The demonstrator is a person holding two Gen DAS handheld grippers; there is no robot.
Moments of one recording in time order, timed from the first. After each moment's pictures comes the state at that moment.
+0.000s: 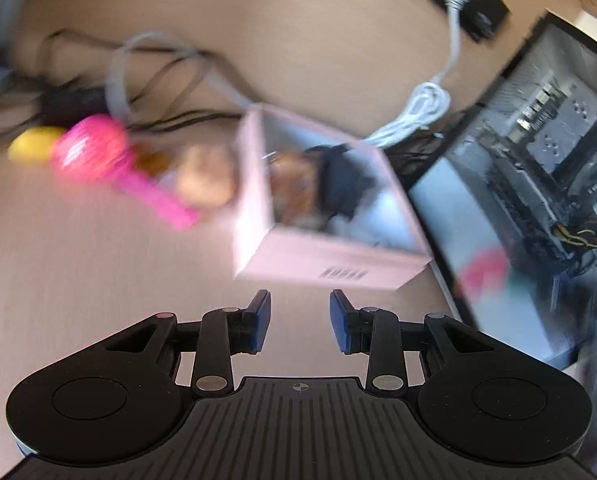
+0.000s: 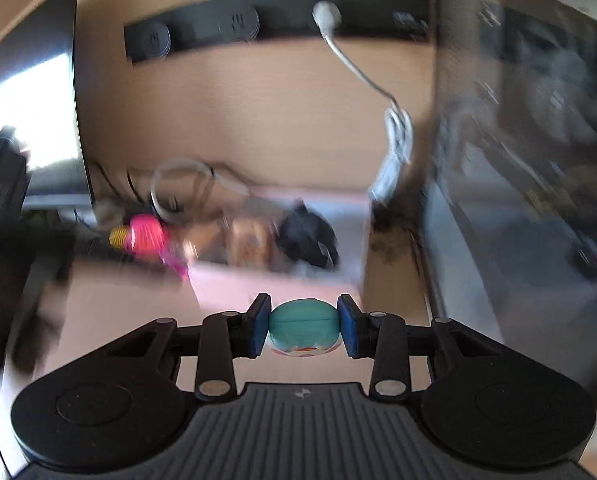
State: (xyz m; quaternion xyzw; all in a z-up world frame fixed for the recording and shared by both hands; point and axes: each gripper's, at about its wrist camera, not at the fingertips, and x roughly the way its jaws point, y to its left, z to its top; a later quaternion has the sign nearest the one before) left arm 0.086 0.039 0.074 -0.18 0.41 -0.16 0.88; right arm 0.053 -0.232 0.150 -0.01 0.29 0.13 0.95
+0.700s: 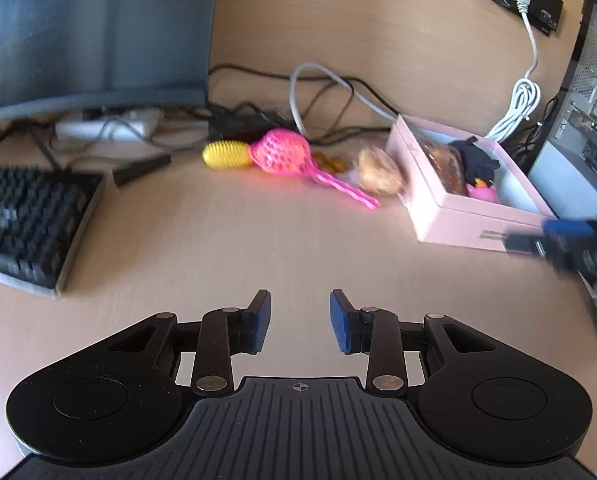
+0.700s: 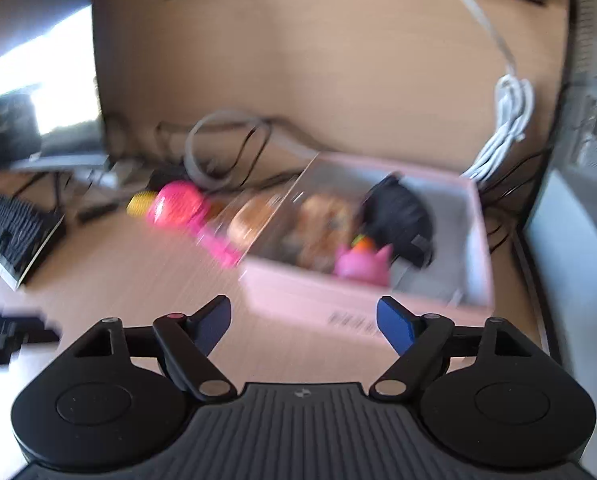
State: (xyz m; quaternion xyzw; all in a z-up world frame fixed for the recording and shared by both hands) left arm 0.028 0.120 0.073 -0.05 0.37 -0.02 0.93; right arm 0.108 -0.141 0.105 -0.04 0.35 0.18 0.92
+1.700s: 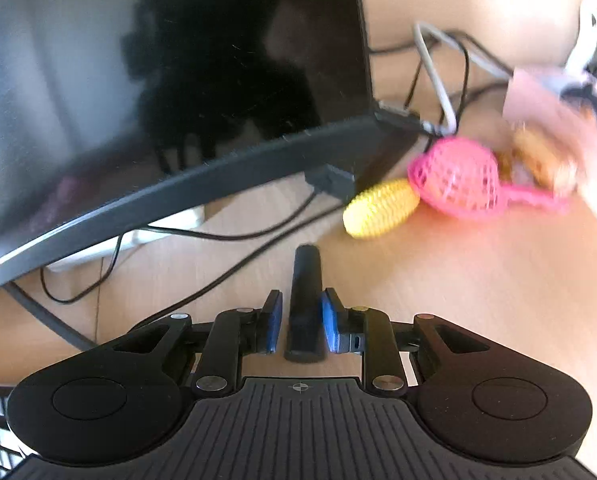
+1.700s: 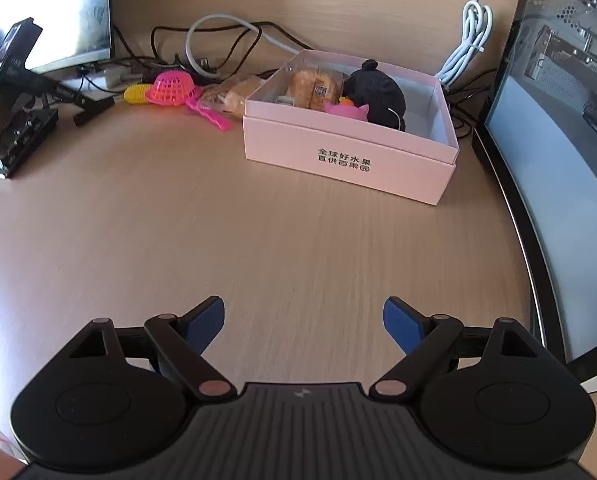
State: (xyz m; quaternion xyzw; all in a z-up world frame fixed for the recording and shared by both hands) left arm 0.213 0.230 0.043 0.13 0.43 -0.07 0.89; right arm 0.019 -0.150 0.068 -0.08 0.43 0.12 0.89
